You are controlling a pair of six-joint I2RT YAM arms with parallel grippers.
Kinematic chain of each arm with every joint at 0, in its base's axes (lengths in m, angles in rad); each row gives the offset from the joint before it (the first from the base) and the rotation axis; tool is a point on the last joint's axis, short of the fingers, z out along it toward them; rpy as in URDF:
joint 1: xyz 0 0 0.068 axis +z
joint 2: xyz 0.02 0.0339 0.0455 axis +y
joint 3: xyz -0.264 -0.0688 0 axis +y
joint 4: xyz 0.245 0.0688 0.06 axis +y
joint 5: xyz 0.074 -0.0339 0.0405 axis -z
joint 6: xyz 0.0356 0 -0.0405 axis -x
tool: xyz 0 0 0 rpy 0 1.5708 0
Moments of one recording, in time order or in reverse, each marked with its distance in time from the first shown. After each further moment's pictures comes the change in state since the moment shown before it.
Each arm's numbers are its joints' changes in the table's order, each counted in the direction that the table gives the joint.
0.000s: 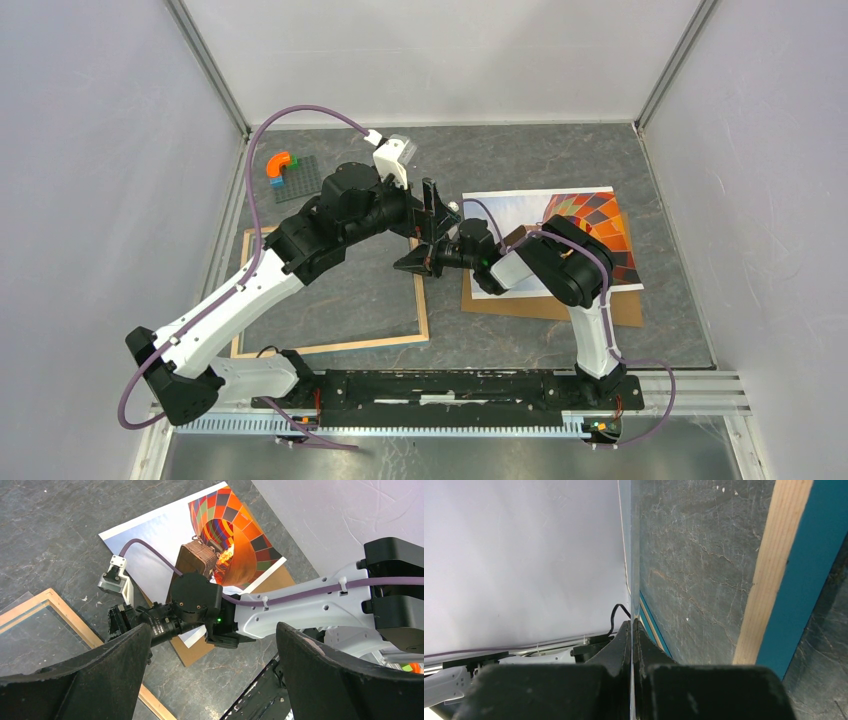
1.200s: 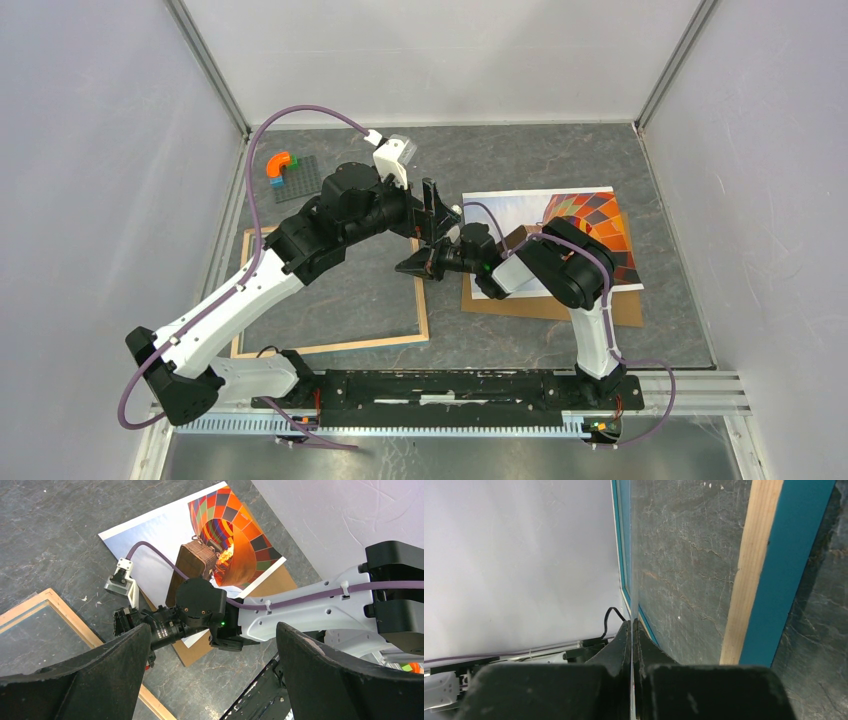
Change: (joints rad) left arm 0.000 0.000 0.000 0.000 0.001 0.000; right arm 0.013 -0.015 0.041 -0.016 0.048 0.010
